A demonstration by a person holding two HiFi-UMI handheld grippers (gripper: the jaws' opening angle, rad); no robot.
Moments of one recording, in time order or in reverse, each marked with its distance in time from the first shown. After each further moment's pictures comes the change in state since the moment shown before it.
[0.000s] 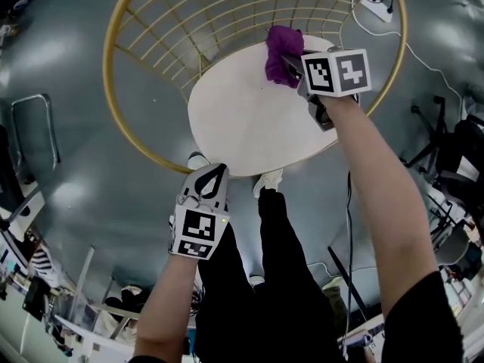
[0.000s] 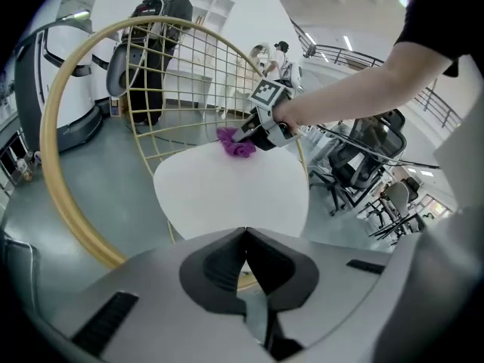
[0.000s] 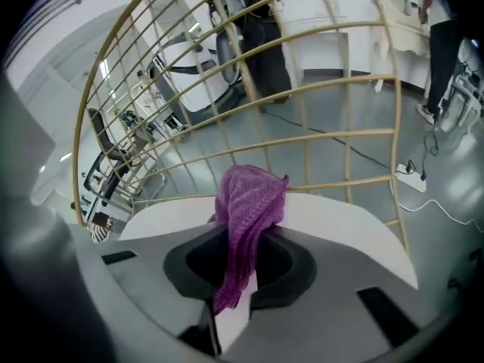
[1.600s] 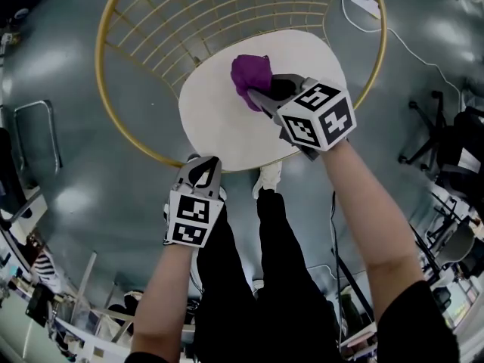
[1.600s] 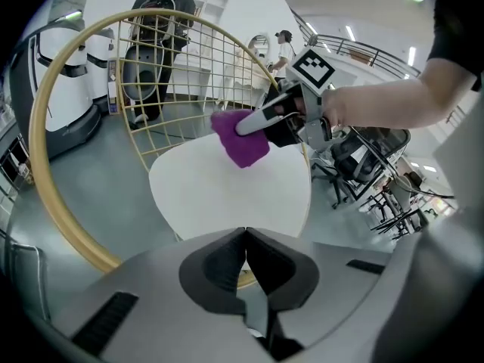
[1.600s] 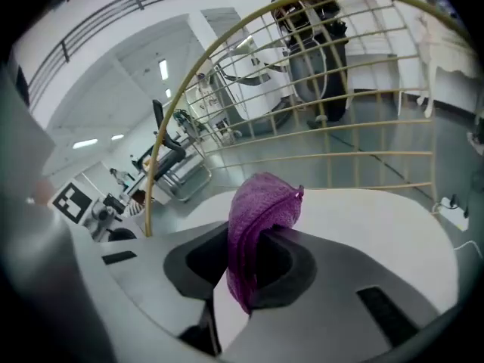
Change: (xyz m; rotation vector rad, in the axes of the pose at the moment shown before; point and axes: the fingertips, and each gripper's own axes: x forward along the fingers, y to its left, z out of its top) left arm 0.000 -0.002 0.004 0.004 0.056 0.025; right arm -0.053 0.108 -0.036 -0.265 -0.090 0.258
